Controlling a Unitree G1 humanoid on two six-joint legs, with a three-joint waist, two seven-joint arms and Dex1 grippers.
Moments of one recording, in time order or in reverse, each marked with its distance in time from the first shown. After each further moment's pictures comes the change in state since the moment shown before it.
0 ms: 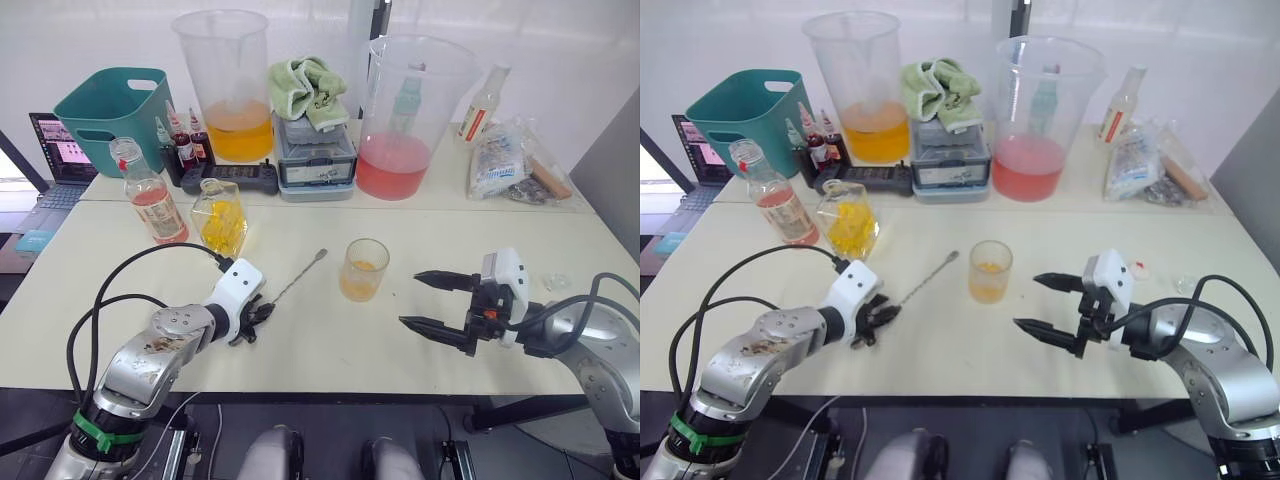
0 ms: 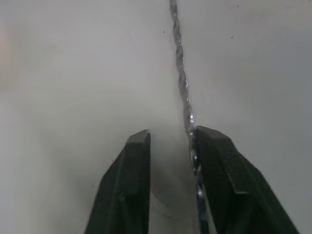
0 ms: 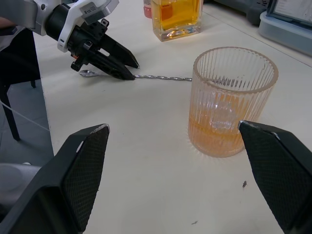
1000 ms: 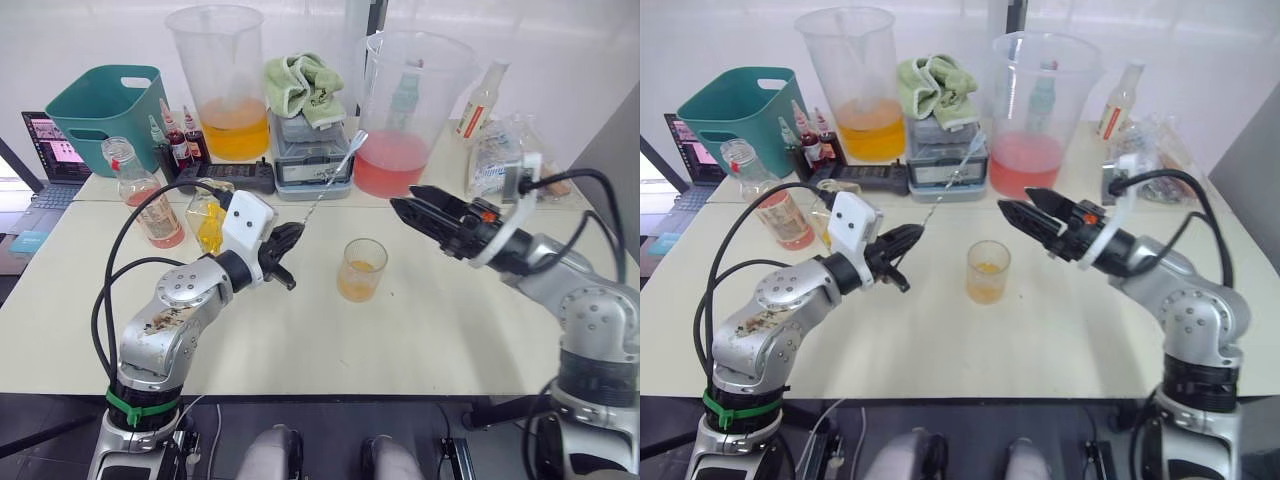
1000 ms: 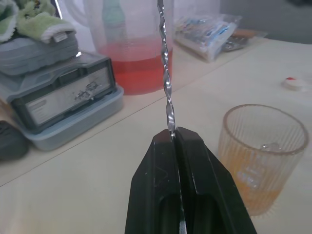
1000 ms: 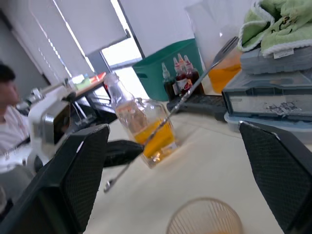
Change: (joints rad) left arm -0.178 -0.222 0.128 -0.044 -0.091 -0.238 -0.008; right arm -0.441 0.310 -0.103 0.158 0.473 0.385 -0.573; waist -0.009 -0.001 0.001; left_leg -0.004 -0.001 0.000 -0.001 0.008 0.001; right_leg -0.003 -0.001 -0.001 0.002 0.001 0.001
